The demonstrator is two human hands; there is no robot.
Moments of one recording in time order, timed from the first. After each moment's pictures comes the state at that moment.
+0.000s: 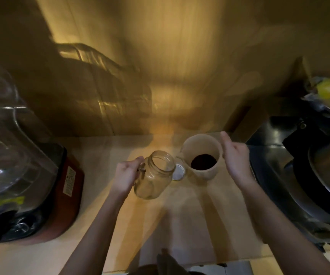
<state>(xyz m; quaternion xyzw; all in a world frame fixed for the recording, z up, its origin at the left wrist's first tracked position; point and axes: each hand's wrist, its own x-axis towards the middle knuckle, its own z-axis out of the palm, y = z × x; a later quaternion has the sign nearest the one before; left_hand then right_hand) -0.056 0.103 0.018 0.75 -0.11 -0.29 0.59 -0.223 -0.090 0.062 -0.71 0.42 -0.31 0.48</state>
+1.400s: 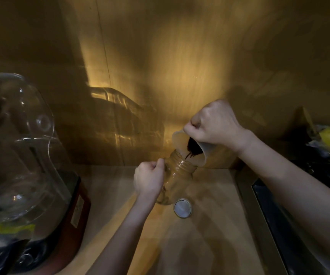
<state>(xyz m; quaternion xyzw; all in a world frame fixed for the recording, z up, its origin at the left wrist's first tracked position) -0.052 0.055 0.102 0.83 -0.14 -0.10 0.53 -0.100 -0.102 0.213 -0.95 -0.01 -0.31 -0.07</state>
